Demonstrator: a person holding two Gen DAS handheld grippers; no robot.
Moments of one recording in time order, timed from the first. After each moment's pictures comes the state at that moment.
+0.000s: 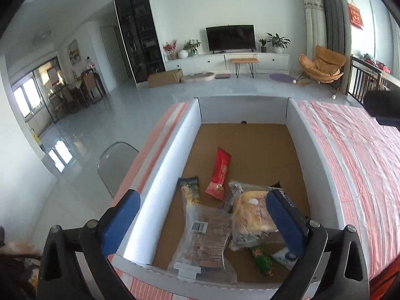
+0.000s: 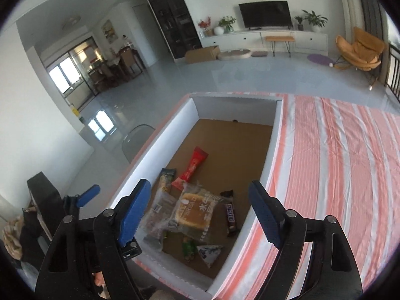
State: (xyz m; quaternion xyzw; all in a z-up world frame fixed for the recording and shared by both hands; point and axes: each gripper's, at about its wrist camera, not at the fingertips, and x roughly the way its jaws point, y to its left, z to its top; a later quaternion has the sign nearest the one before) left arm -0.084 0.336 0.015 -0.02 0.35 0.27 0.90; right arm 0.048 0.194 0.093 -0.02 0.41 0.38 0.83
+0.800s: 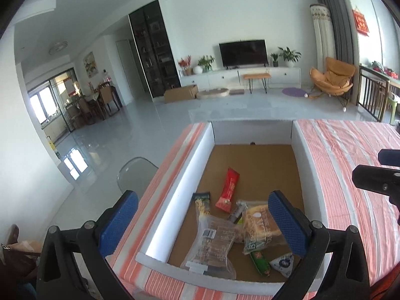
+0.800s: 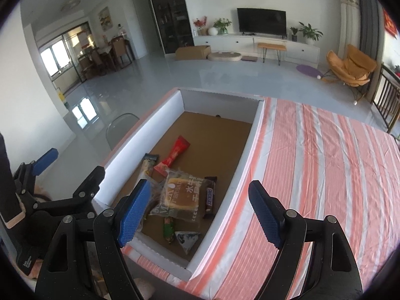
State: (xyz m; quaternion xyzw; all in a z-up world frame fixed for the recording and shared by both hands) left arm -0.097 0.316 0.072 -0.01 0.33 0.31 0.89; right arm 0.020 0.186 0.106 -0.09 0.41 0.35 0.84
